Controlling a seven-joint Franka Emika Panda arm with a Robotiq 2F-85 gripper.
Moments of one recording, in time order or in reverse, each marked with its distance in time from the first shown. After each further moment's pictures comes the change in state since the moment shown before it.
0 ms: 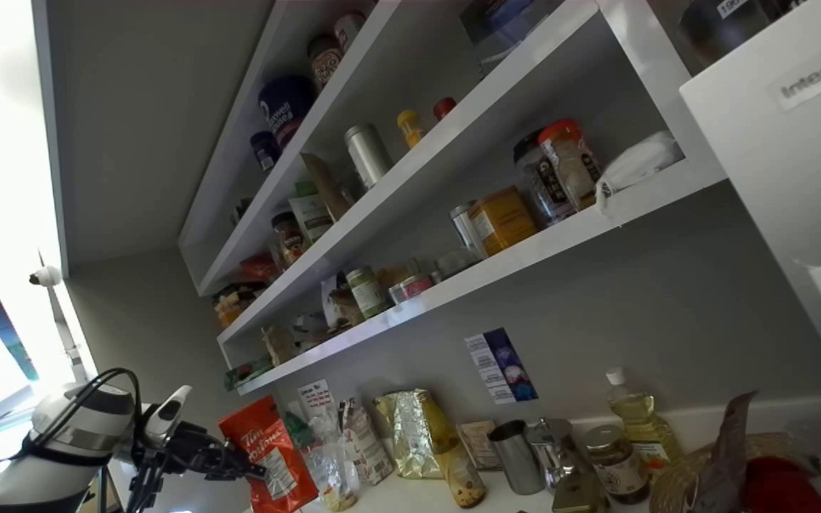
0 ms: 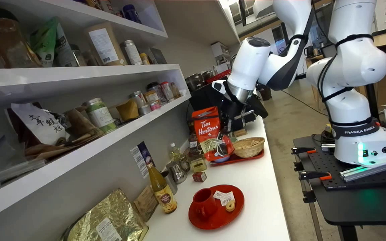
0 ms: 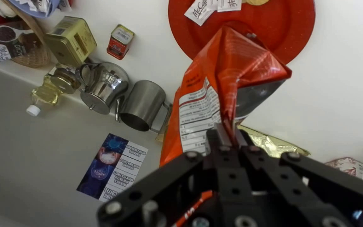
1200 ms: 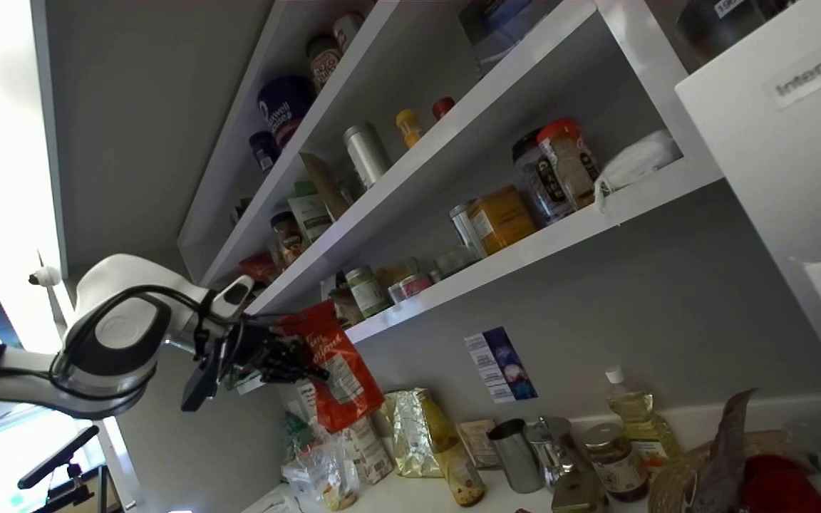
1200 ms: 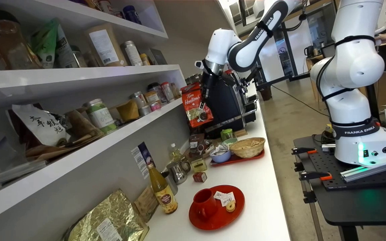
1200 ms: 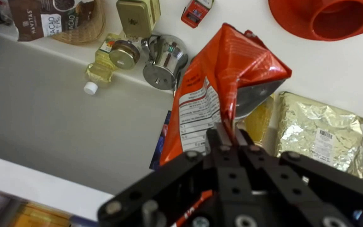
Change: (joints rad) arm -0.209 -0.020 -0.270 0.180 0.680 0.115 -1.088
